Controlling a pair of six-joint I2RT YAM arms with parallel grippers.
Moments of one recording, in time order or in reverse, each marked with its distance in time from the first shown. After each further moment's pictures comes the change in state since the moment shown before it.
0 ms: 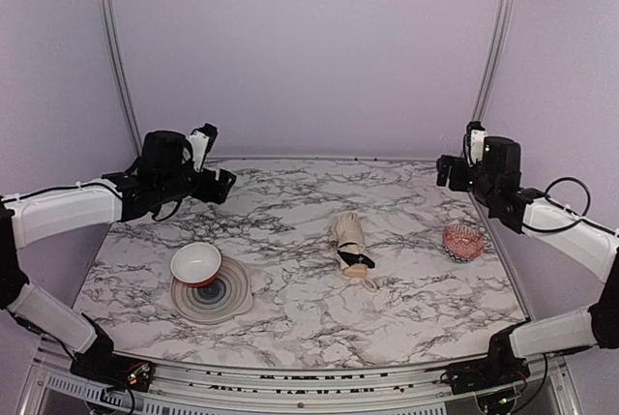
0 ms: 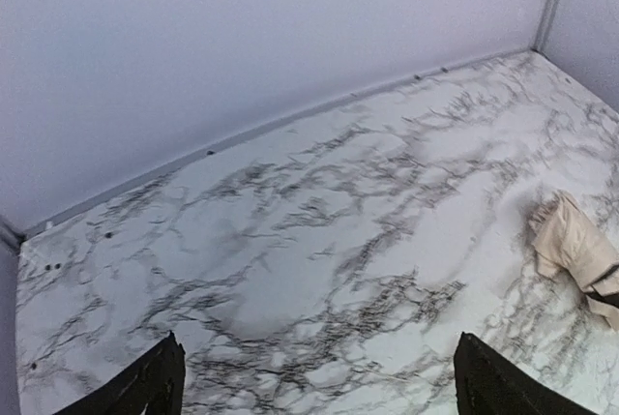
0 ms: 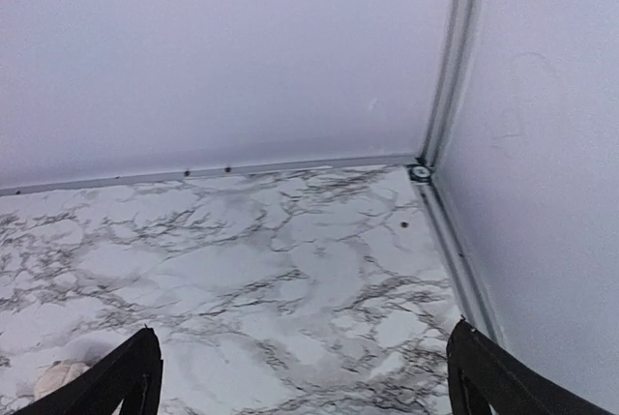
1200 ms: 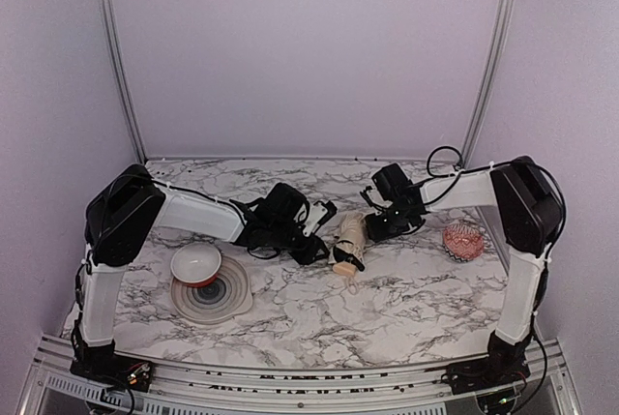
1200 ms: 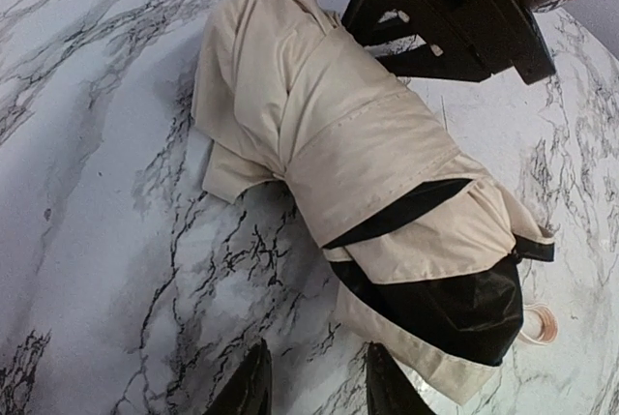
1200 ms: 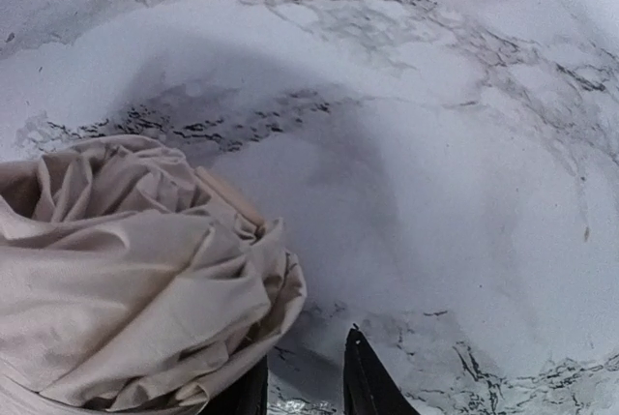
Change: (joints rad) left arm -0.293 0.681 0.390 0.021 0.339 -0.044; right arm 0.253 0.718 0.348 -0.358 -0.167 0.031
